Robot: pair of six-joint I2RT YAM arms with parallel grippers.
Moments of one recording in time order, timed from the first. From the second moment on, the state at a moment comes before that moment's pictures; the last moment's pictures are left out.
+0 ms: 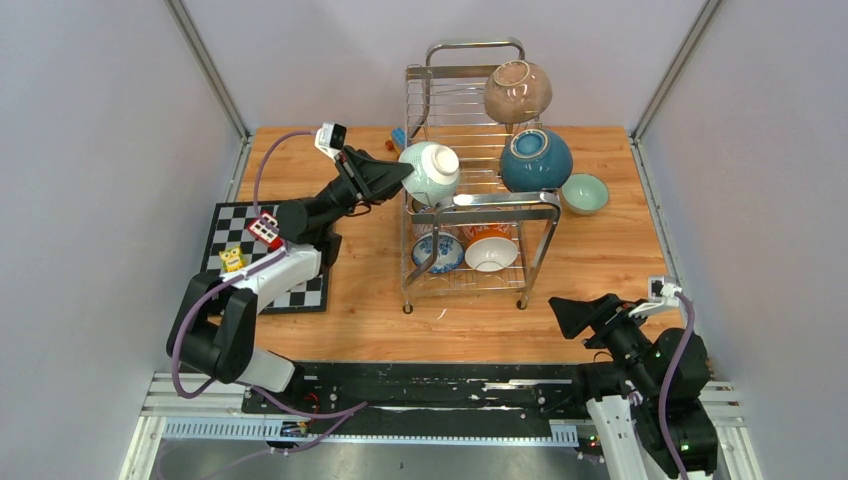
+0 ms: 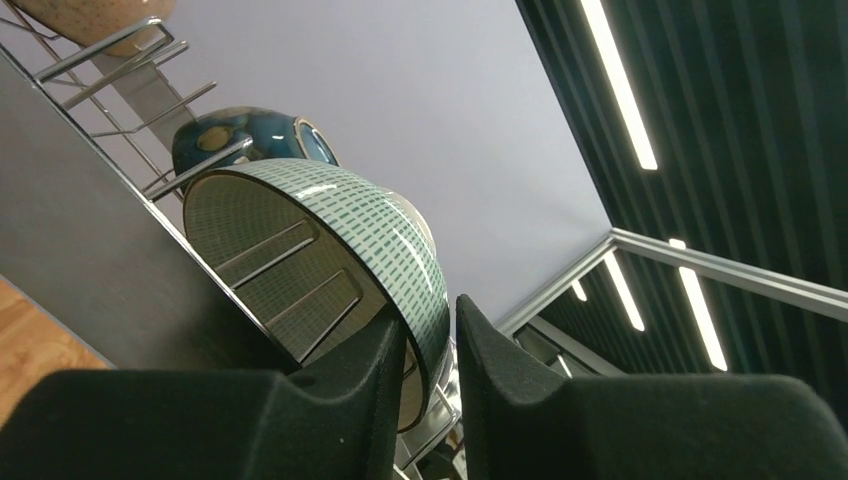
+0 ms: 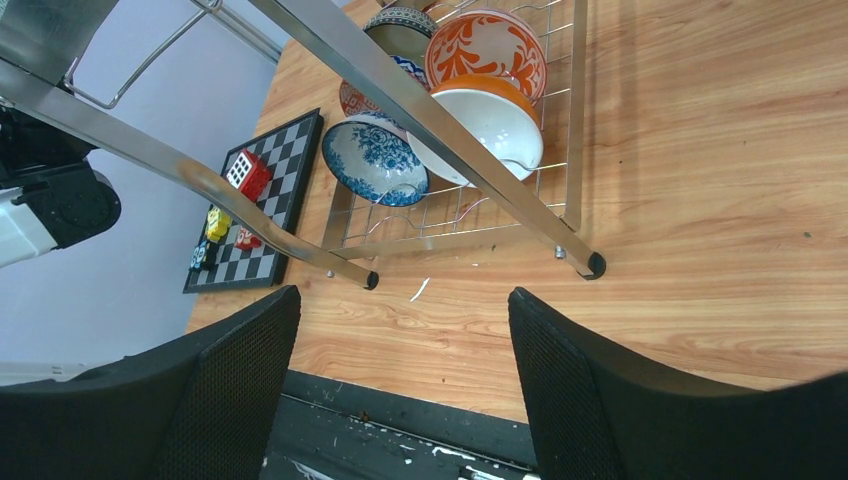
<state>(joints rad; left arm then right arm) -0.38 1.44 0.79 1.43 0.62 -1.75 0.10 0.01 0.74 -0.90 -0.28 0.62</state>
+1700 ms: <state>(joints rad) -0.42 1.08 1.23 0.67 0.68 -1.31 0.12 0.04 0.85 -0.90 -0.30 0.57</state>
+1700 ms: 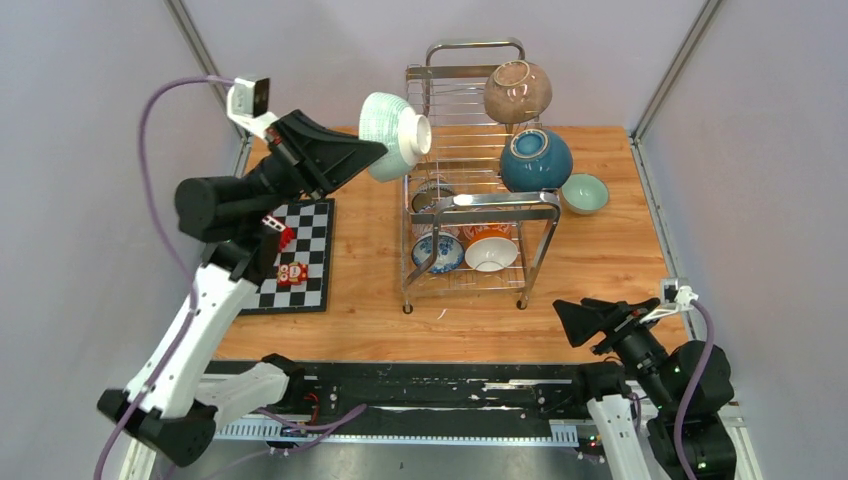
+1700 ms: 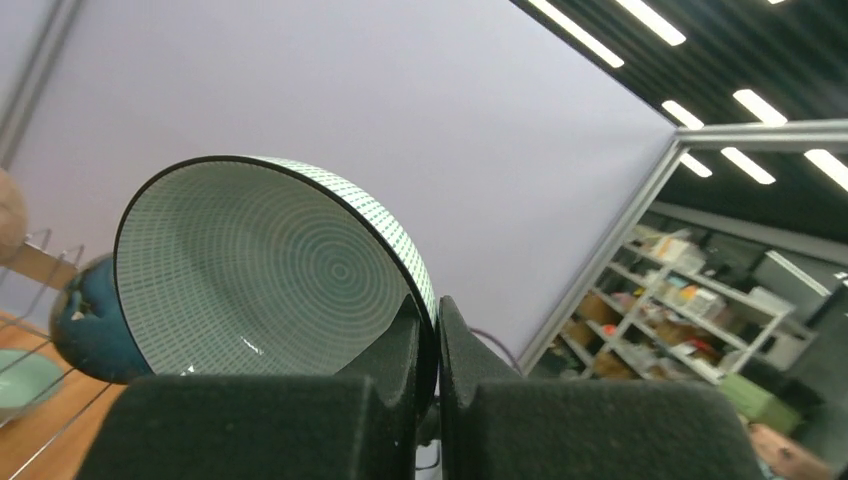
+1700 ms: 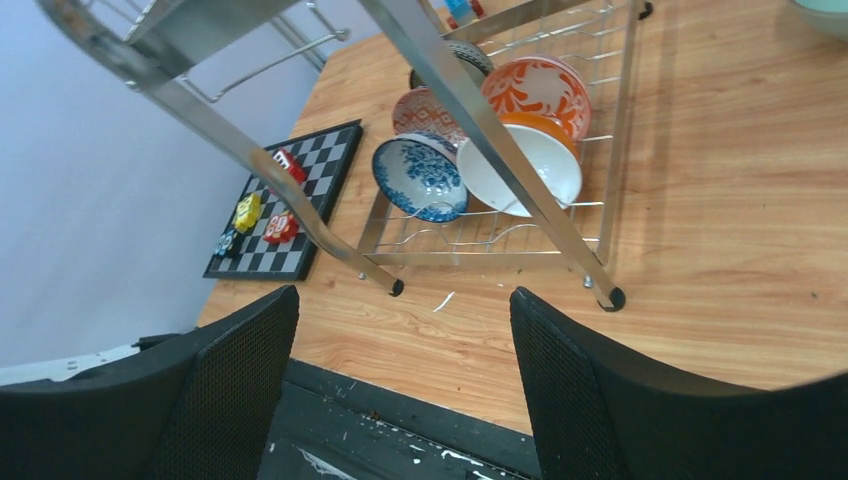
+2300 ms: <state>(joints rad) -0.53 0.68 1.21 -0.32 0.44 -0.66 0.15 0.33 1.06 -0.94 -0.49 0.50</state>
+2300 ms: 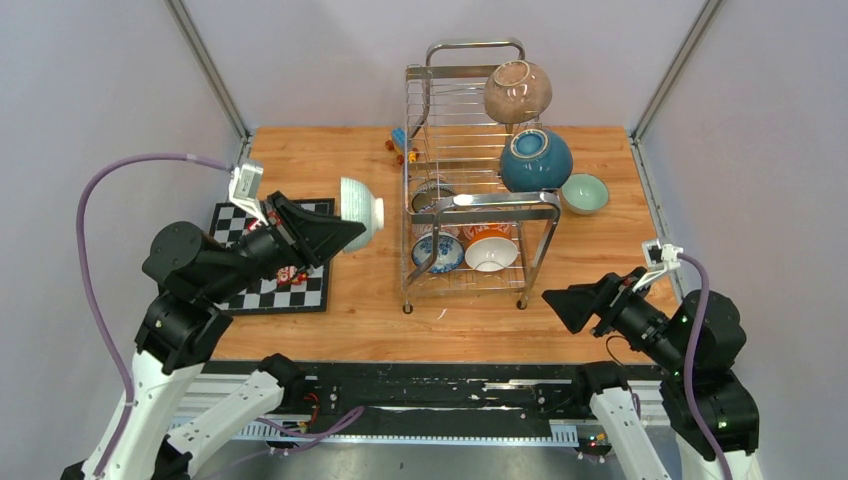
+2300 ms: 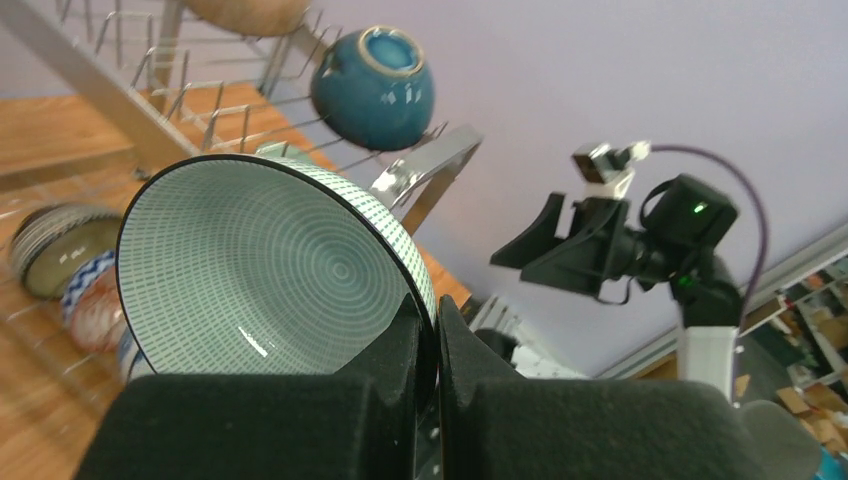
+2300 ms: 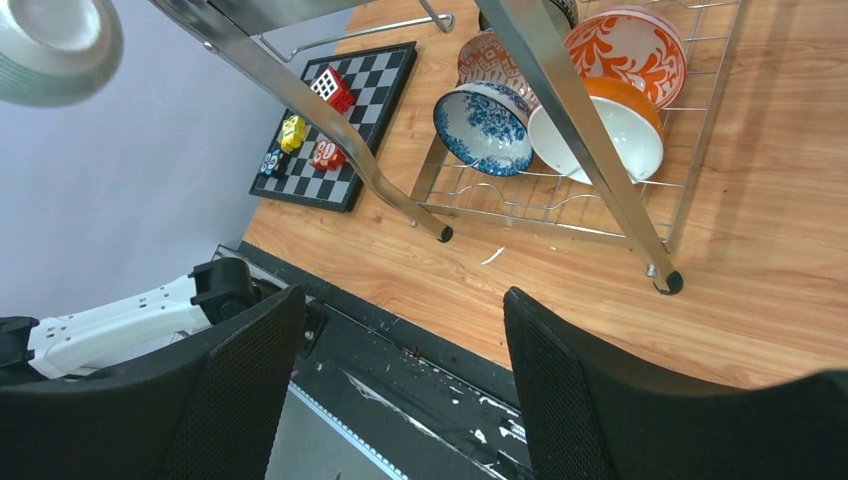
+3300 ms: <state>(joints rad) -0.75 0.60 1.11 -0.95 0.13 -0.23 0.17 0.32 0.80 -1.12 -0.52 0.45</state>
